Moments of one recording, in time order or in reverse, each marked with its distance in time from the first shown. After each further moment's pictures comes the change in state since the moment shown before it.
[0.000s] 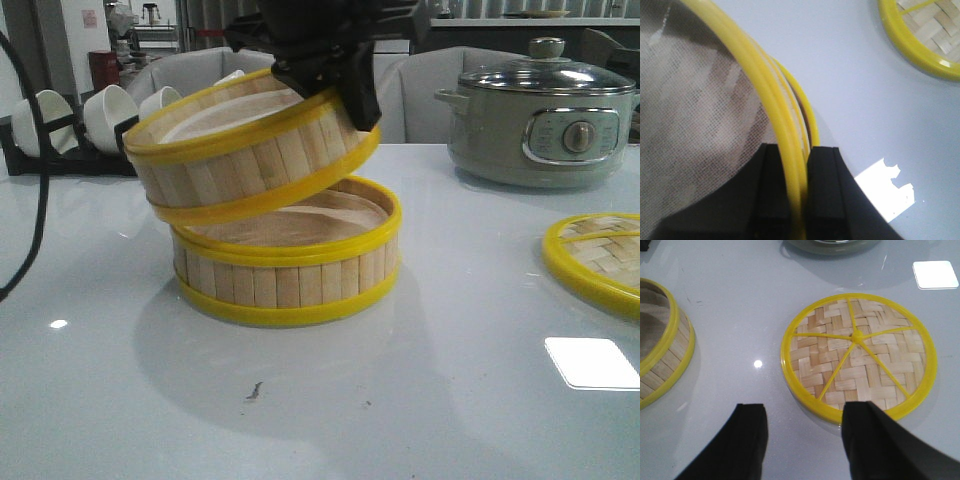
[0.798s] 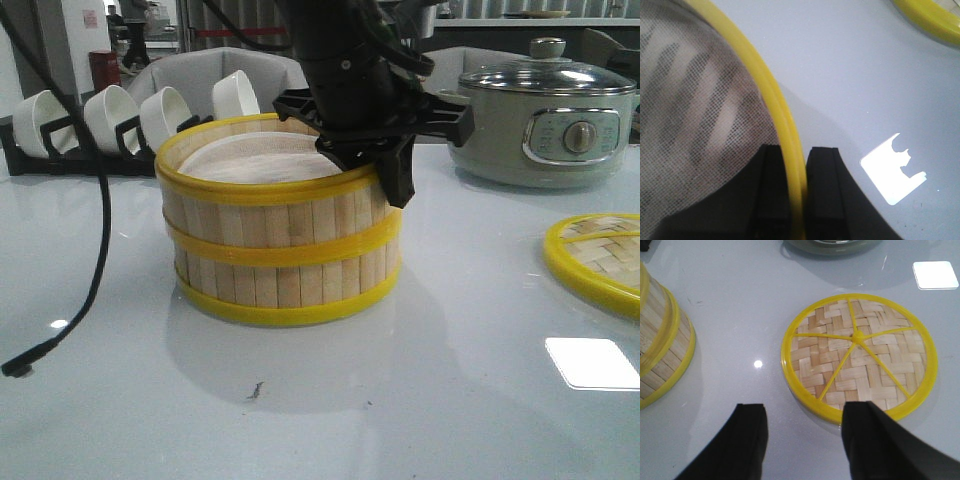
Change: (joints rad) left arm -0.062 0.127 -0.017 0.029 -0.040 -0.008; right arm 0.000 0.000 0.000 0.000 -0.001 0.000
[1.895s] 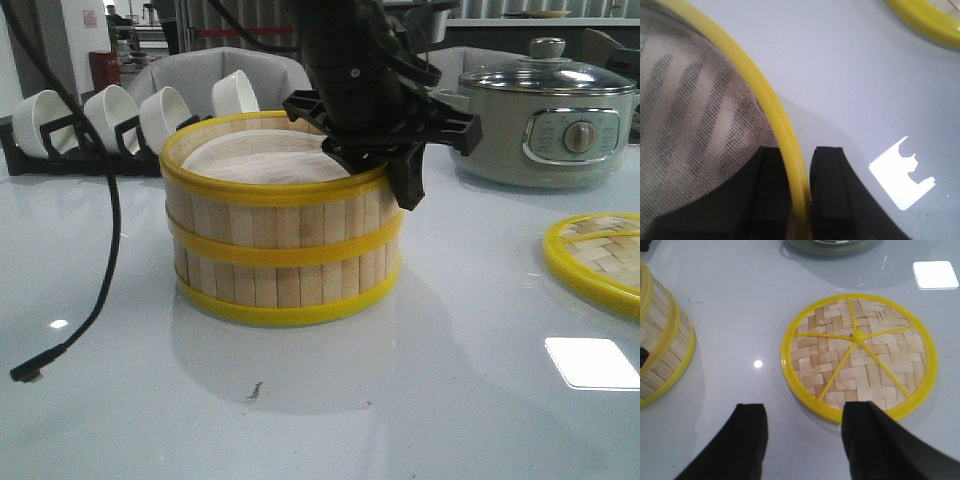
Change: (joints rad) left arm -0.008 0.012 -0.004 0.046 -0.037 0.000; right arm 0.000 0.000 0.000 0.000 0.000 0.000
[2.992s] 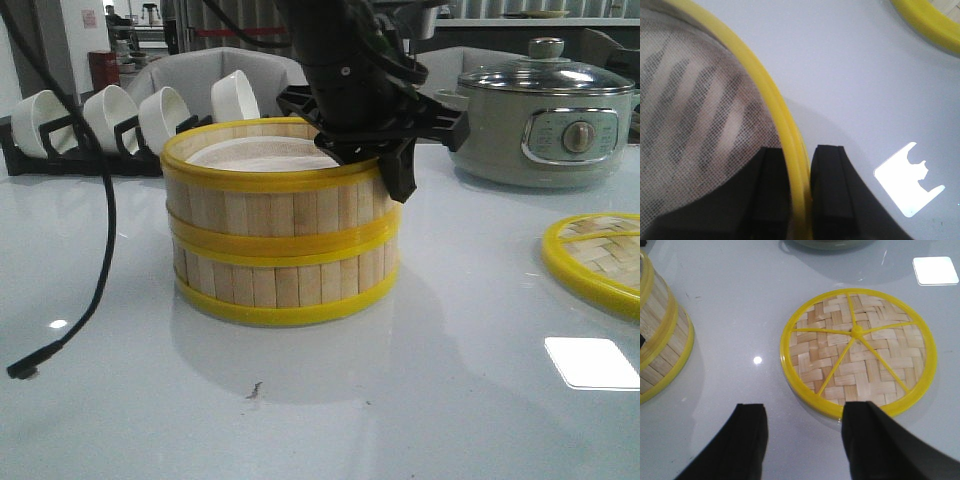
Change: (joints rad) left arm 0.018 0.001 -0.002 0.019 -0.014 0.000; right arm 0.000 0.000 0.000 0.000 0.014 0.000
